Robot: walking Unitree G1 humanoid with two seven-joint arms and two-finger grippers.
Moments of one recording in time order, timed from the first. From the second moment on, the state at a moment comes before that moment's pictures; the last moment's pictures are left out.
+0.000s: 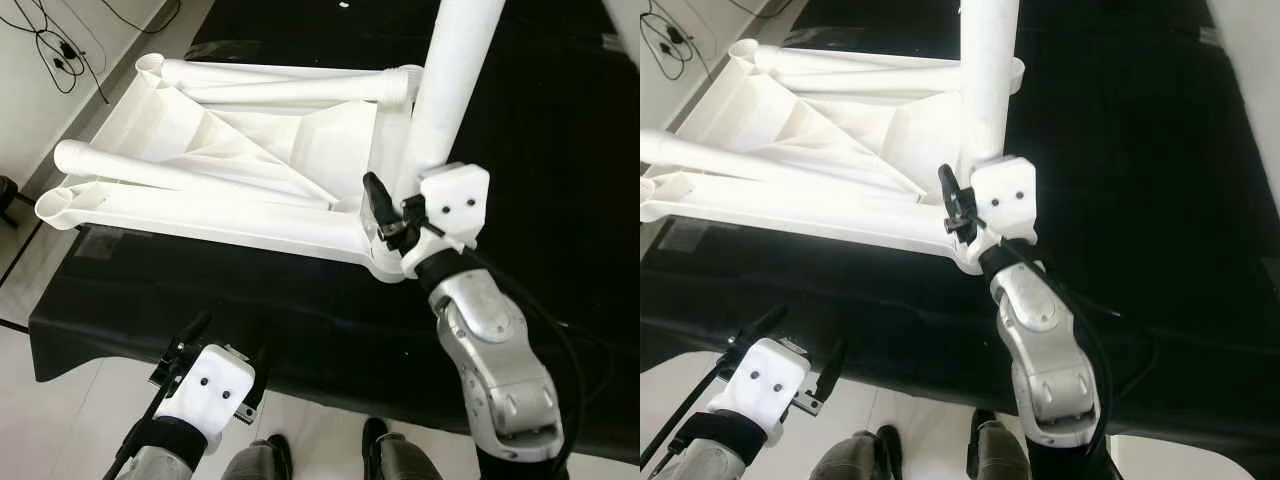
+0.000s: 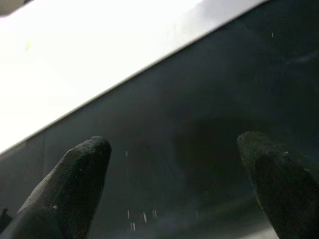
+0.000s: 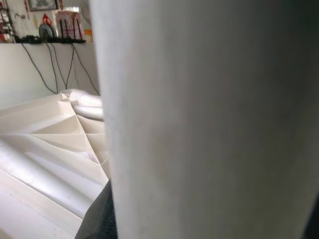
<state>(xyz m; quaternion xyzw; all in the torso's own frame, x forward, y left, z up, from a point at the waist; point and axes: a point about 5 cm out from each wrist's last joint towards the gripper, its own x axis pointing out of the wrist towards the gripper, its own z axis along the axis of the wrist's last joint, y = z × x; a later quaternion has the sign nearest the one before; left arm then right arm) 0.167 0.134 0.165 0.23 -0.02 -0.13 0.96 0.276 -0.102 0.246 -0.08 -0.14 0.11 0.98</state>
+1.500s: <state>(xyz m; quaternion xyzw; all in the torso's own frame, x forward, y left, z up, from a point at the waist) 0.213 0.156 0.167 0.24 -0.06 -0.07 0.97 0.312 -0.096 0.216 -0.06 -0.08 0.07 0.99</state>
